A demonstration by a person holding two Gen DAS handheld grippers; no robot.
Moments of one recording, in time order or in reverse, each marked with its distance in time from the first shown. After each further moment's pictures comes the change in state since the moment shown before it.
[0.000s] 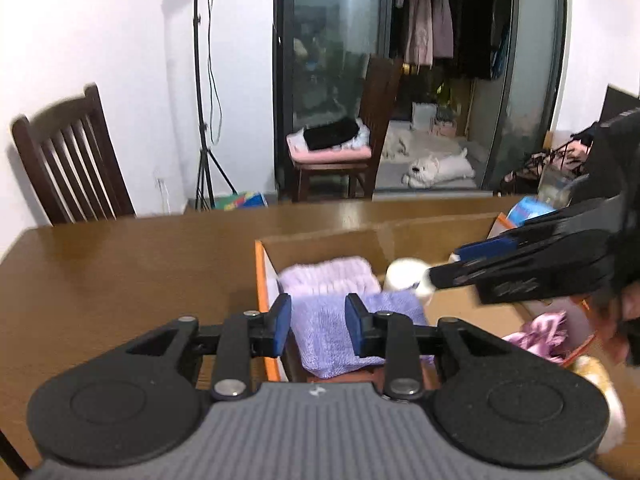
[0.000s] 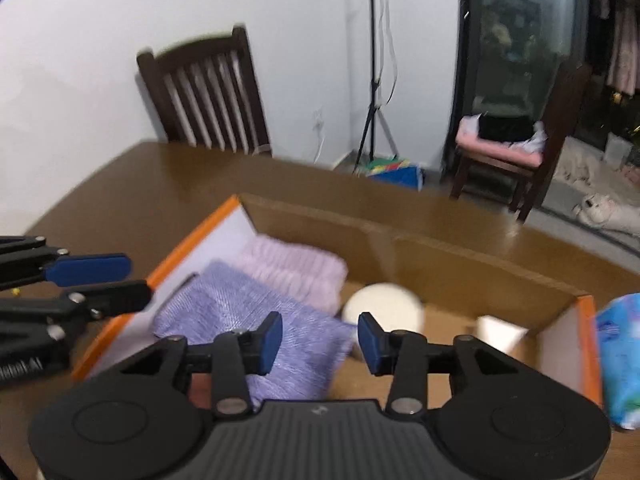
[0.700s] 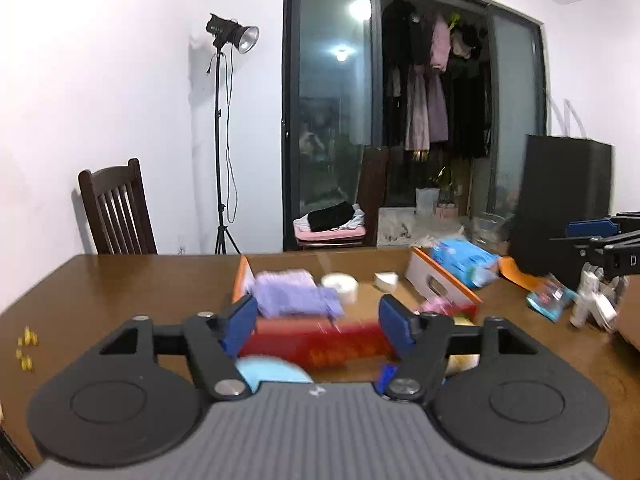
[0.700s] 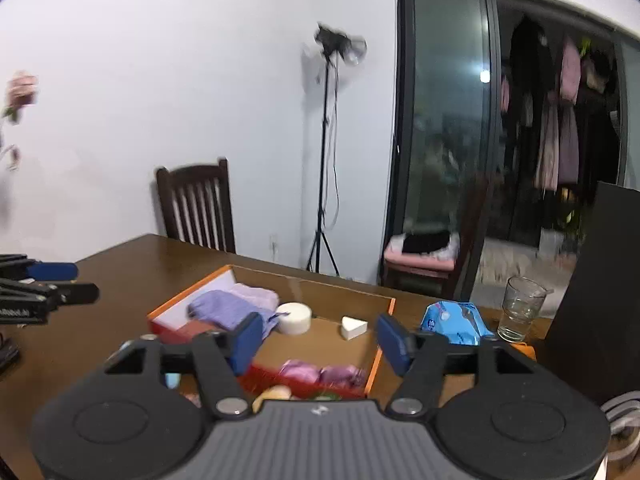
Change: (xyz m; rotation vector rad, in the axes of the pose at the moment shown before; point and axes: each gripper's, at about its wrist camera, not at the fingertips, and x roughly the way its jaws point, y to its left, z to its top) left arm -0.192 -0.112 -0.140 -0.010 -0.299 0.056; right arm -0.259 -0.006 -0.190 -0.051 -0.419 -0.130
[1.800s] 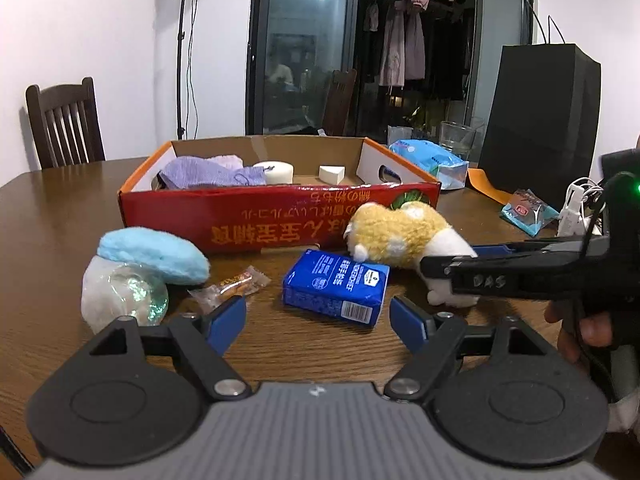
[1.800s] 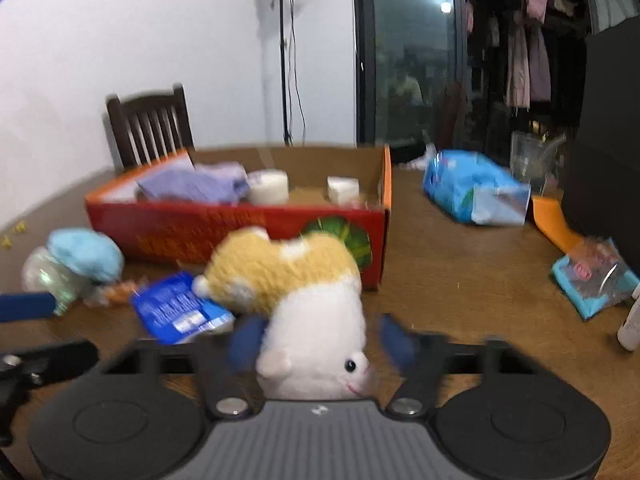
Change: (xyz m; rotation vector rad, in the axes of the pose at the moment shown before) left arm 0.078 -0.052 -0.080 -0.029 0.209 -0.099; right arm 0.117 0.001 -0.120 0.179 0.221 -0.073
